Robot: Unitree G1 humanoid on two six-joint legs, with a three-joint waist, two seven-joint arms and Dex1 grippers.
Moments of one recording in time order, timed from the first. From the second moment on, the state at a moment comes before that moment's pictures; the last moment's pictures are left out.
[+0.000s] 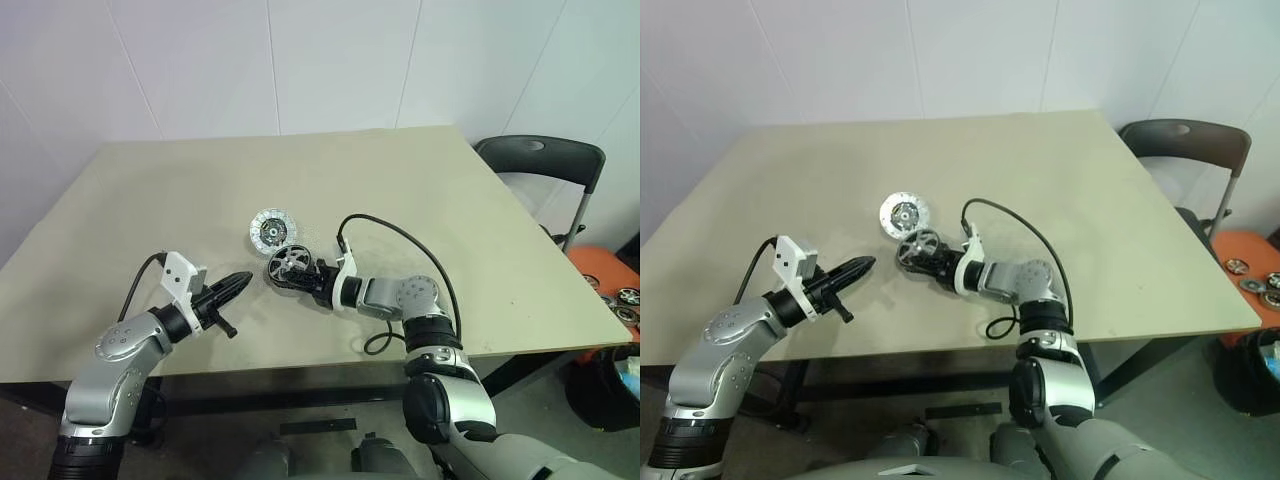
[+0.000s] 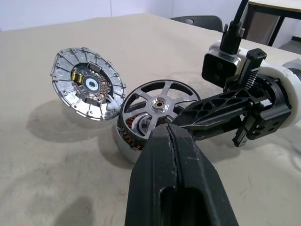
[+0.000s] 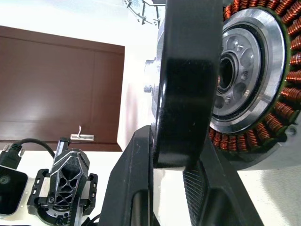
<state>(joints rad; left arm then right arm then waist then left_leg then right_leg) -0.01 0.50 0.14 -0.26 -0.49 0.40 -0.71 -0.73 0.11 -0.40 0.60 0.71 1.21 0.32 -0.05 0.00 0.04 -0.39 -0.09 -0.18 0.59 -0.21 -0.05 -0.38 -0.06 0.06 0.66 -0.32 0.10</state>
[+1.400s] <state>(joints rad) -0.02 0.49 0.13 -0.11 -0.44 0.26 -0.77 -0.75 0.10 -0.41 0.69 0.78 1.16 0.37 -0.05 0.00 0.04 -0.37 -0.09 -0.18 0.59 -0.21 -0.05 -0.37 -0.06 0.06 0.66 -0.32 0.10</state>
